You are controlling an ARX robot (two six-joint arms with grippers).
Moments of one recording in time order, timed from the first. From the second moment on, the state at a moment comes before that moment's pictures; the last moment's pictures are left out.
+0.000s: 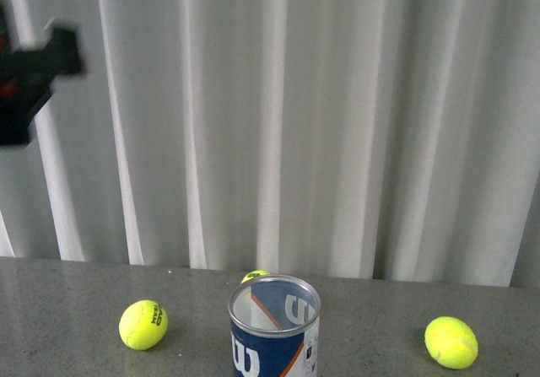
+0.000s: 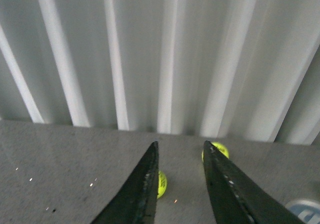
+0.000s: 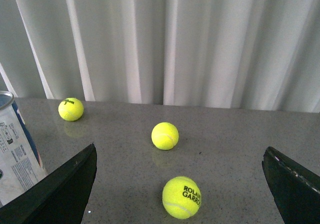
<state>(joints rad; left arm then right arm) -0.42 1.03 0.56 0.50 -0.43 -0.03 0.00 0.00 0.00 0.00 -0.01 0.00</state>
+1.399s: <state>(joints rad) 0.00 0.33 0.02 0.34 0.00 -0.01 0.00 0.00 0.00 0.00 0.00 0.00</state>
